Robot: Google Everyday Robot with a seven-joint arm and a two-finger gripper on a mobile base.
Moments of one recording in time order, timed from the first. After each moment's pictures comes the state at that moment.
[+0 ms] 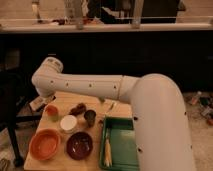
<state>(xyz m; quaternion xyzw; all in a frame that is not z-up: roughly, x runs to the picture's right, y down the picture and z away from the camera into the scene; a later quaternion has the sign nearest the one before) -0.318 0.019 0.748 -0.11 -0.27 -0.22 0.93</state>
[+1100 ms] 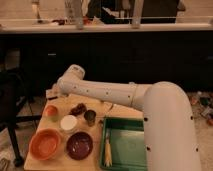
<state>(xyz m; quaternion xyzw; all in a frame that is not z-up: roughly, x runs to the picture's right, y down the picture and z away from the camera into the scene) -0.261 -0.005 0.830 -0.08 -0.26 0.00 0.96</state>
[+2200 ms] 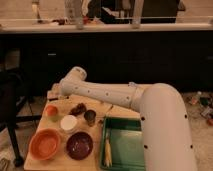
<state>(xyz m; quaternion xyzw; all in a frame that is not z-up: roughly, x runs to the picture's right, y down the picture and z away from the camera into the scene) -0.262 0.004 0.855 -0.11 -0.26 0.05 0.96</state>
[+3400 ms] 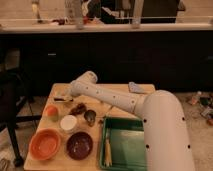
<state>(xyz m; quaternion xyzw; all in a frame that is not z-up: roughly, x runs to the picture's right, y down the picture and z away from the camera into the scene) -0.231 0.019 0.908 -0.16 -0.28 0.16 0.93</state>
